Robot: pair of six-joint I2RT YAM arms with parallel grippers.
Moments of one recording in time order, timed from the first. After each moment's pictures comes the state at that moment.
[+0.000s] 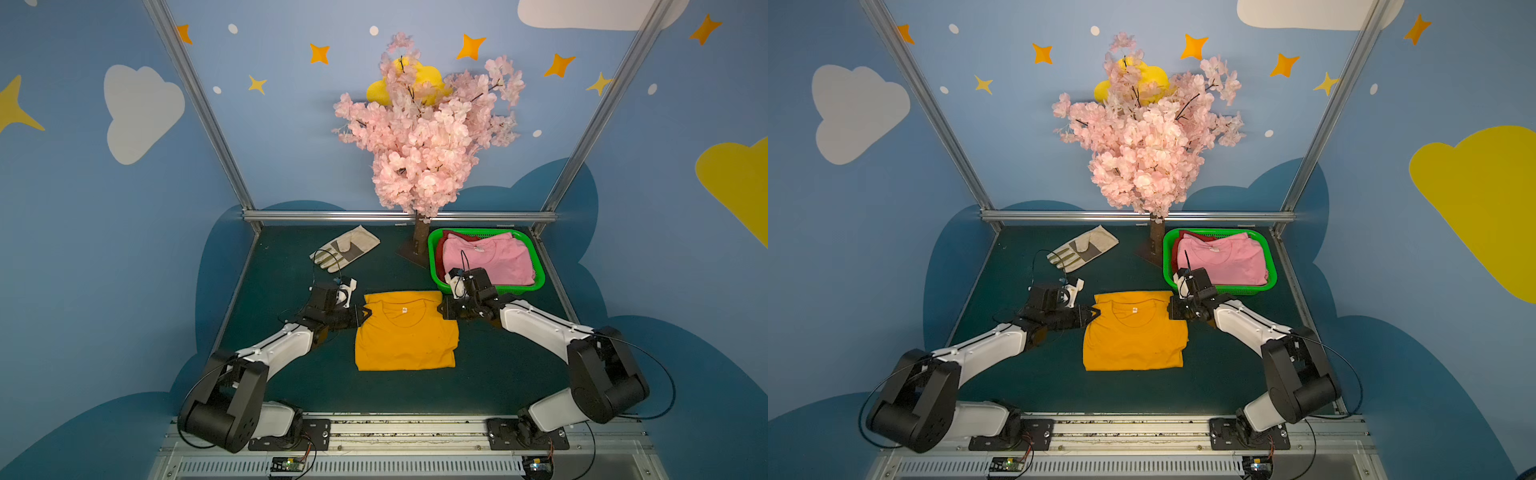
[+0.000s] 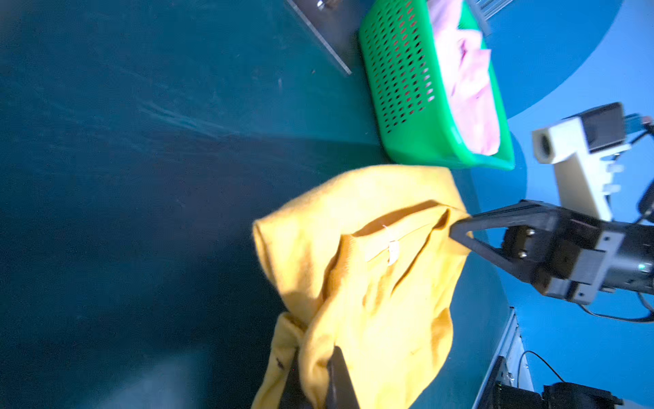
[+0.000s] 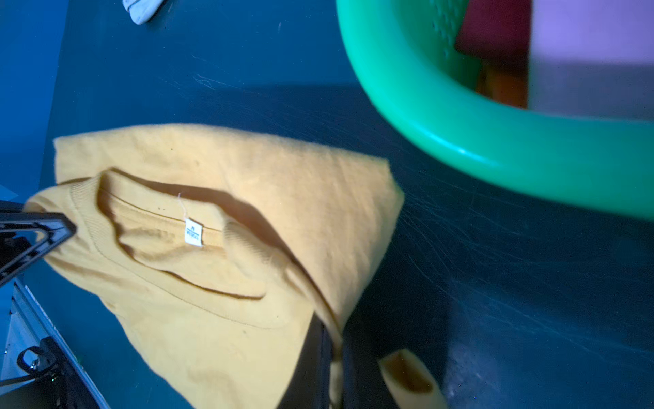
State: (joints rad) left arm -0.32 1.31 0.58 0.06 0.51 -0.51; right arm 0.48 1.49 0.87 -0.30 -0.29 0.36
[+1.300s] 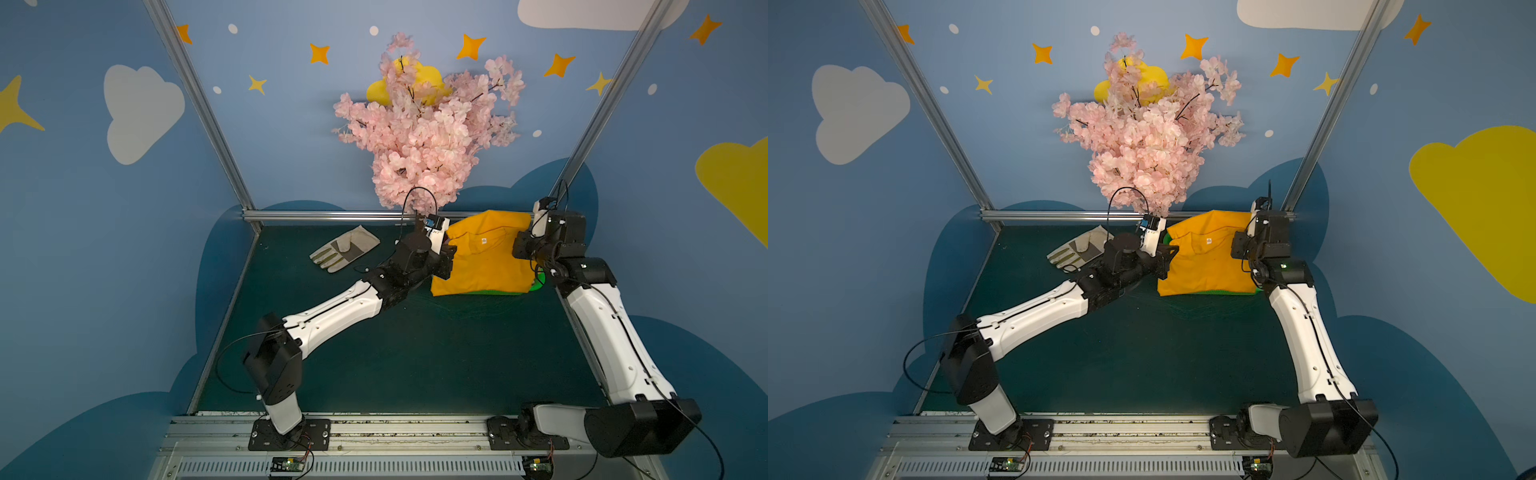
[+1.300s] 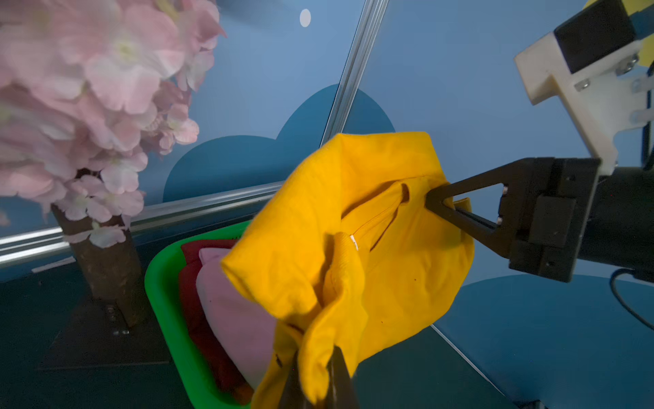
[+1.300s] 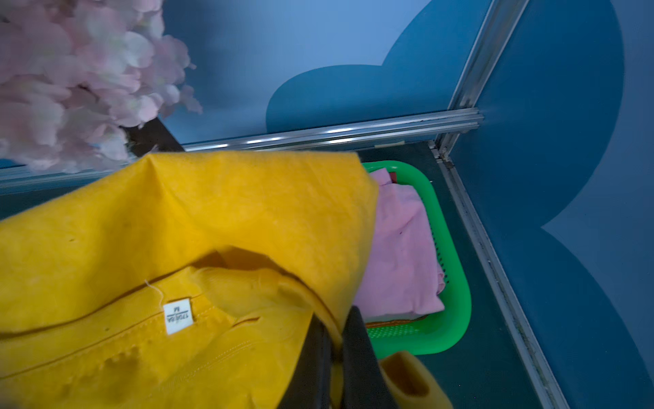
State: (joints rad) left arm -0.83 1.79 1.55 0.03 -0.01 -0.31; right arm 0.10 1.34 1.44 -0.63 0.11 0.12
